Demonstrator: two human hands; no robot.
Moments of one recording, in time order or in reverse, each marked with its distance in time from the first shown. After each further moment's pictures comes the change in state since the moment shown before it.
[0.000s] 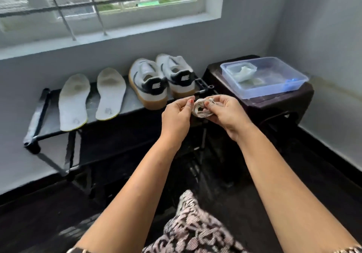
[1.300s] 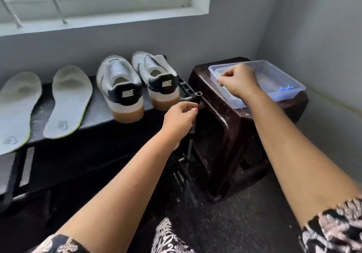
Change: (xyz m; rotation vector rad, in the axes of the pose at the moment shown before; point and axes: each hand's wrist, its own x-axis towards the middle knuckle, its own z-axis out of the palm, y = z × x) left_hand 0.087 -0.039 0.050 -0.012 -0.214 -0.161; right_hand 0.141 -0.027 -0.063 -0.890 0.284 -0.167
